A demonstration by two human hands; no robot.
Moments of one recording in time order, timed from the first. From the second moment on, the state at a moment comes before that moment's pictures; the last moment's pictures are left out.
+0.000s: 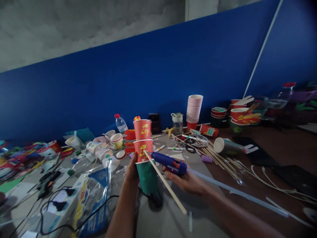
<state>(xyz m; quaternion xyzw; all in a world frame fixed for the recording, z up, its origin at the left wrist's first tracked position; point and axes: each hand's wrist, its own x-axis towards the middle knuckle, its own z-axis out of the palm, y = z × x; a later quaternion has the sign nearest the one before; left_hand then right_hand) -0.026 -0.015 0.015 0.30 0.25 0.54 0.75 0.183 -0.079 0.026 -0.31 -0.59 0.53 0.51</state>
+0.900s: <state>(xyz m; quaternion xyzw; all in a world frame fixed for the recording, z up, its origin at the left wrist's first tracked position) -0.016 0.004 0.016 0.33 0.31 0.72 0.53 0.196 -0.081 0.032 -0.36 -0.61 0.49 0.50</state>
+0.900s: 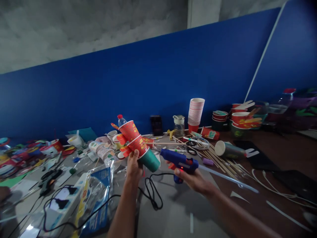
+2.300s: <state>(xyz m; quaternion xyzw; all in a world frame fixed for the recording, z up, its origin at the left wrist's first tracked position) -0.005 0.001 0.019 0.37 0.30 0.75 0.46 0.241 -0.091 -0.024 -0.34 -0.07 0.79 0.50</state>
